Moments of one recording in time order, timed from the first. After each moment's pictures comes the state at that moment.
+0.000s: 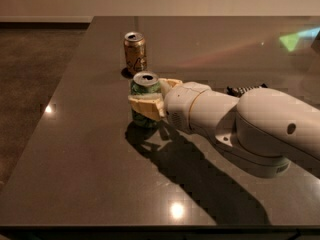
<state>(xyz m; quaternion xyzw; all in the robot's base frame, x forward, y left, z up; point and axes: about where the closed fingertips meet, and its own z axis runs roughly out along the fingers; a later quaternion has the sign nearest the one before) 0.512 0.021 0.912 -0.32 0.73 0.21 0.57</state>
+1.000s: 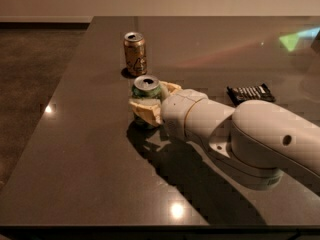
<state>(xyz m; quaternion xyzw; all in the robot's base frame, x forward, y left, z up) 0.507 0.026 0.903 -0.32 0.72 0.20 0.58</state>
